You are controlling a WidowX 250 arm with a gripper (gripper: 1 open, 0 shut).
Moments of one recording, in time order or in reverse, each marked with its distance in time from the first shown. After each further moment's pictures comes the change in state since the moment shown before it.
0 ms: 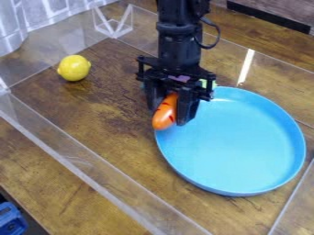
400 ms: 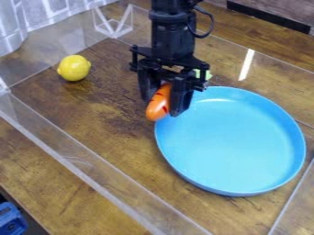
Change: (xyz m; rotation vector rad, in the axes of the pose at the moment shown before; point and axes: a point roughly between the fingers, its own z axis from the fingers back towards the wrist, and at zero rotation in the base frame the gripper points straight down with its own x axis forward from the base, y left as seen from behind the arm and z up) arm -0.001 0.009 0.003 0.011 -0.002 0.001
